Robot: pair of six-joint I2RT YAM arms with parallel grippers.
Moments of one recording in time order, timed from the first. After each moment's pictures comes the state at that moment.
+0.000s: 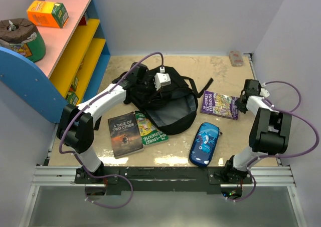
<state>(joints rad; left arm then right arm) -0.51 1.70 1.33 -0.39 0.60 0.50 -0.24 1.65 0.95 -0.28 0.30 0.73</state>
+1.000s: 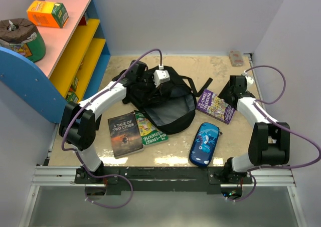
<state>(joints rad) -0.49 1.74 1.37 -0.39 0.60 0.48 -0.02 1.48 0.94 -0.28 0.30 0.55</state>
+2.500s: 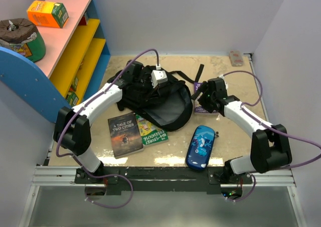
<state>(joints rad) -0.48 1.66 1.33 -0.42 0.64 0.49 0.30 1.43 0.87 -0.27 0.02 0.93</state>
